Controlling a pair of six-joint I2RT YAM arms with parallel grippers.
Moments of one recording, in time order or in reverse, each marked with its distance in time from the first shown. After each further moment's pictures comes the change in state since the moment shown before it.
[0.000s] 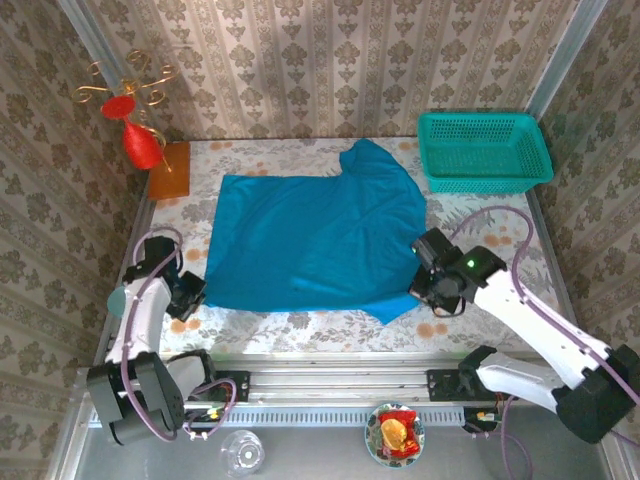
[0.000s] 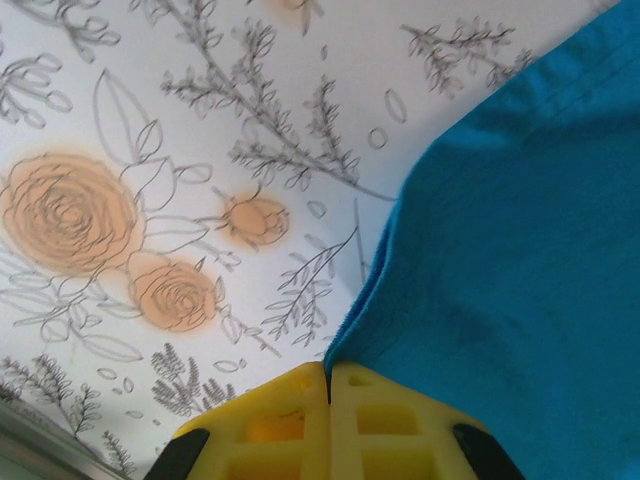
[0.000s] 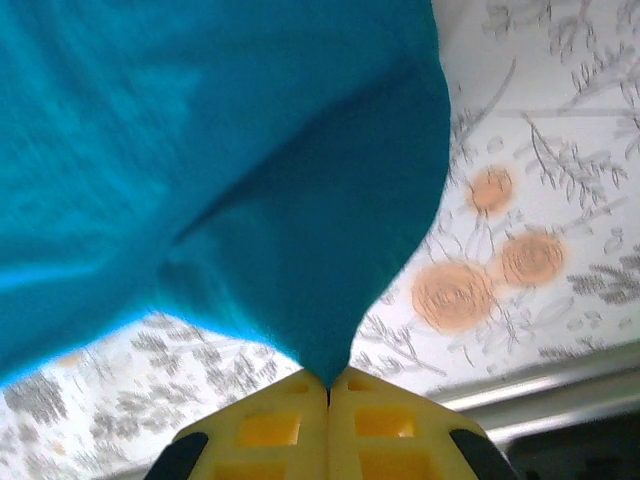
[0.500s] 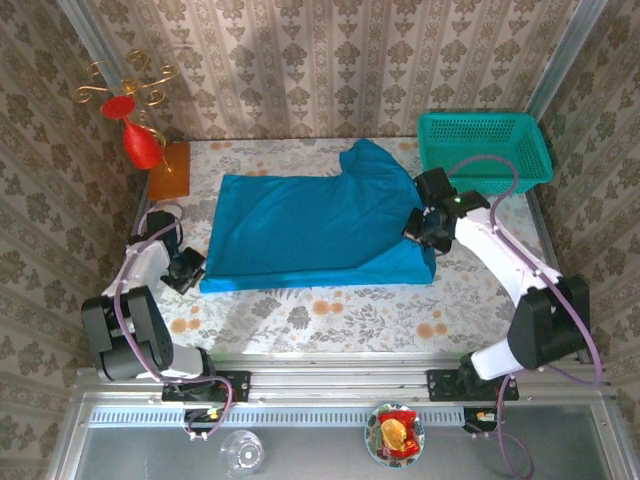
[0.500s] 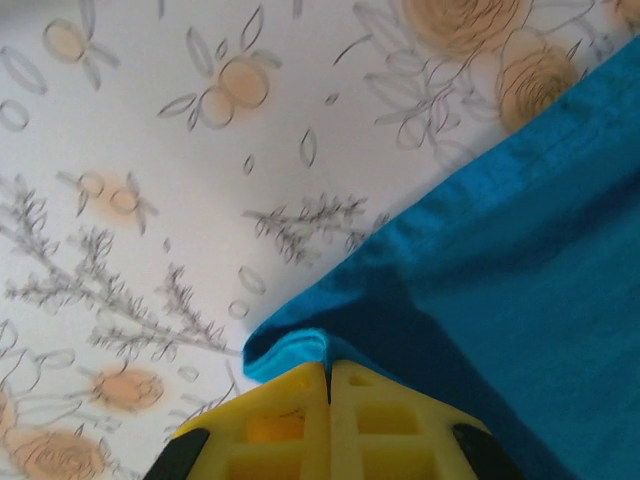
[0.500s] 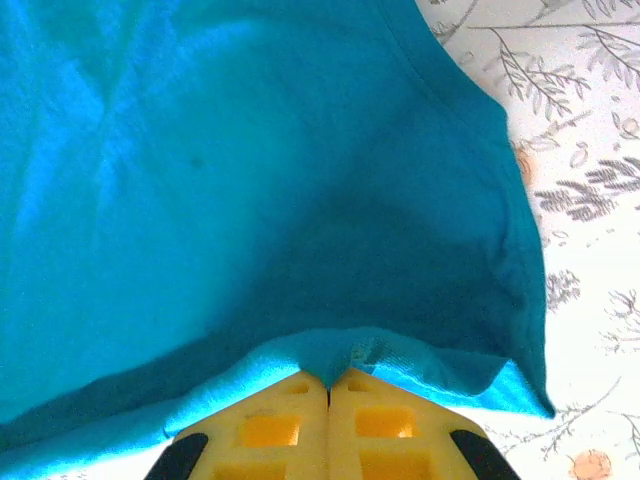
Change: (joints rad) left arm -0.006 0.329 0.172 0.152 0.007 0.045; right arm -0.241 0.406 0.312 0.192 -0.048 -0.296
